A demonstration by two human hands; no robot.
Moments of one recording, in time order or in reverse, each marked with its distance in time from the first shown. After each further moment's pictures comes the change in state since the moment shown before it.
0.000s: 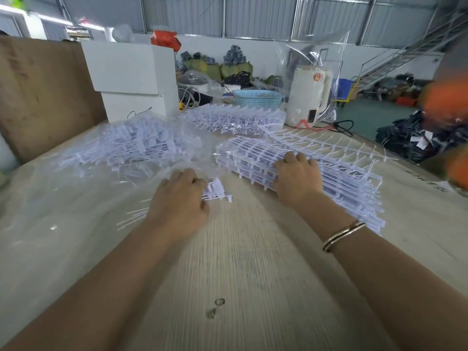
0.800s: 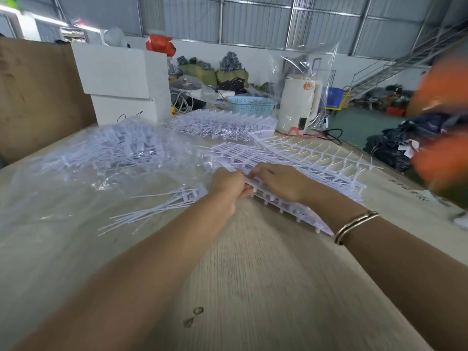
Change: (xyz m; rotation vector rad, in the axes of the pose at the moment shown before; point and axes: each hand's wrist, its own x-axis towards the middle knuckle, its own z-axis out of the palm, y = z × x) left_hand 0.076 0.102 0.001 -1.629 -0.121 -0.777; right_hand 0.010 0.021 -0.021 0.641 -0.362 -0.172
